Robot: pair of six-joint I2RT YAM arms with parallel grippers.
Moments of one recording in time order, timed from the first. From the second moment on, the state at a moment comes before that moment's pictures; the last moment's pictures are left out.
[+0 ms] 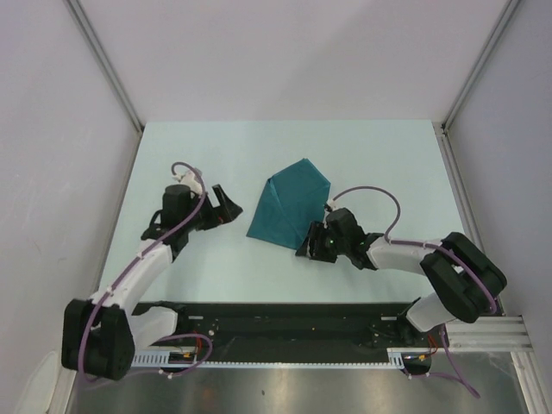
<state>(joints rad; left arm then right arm) -0.20 1.08 0.62 -0.12 0.26 -0.54 0.70 1.48 0.57 0.15 -0.20 0.85</state>
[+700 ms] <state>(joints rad) -0.06 1.14 0.91 -0.34 0.37 -0.36 0.76 1.56 0.72 0.00 0.01 0.84</state>
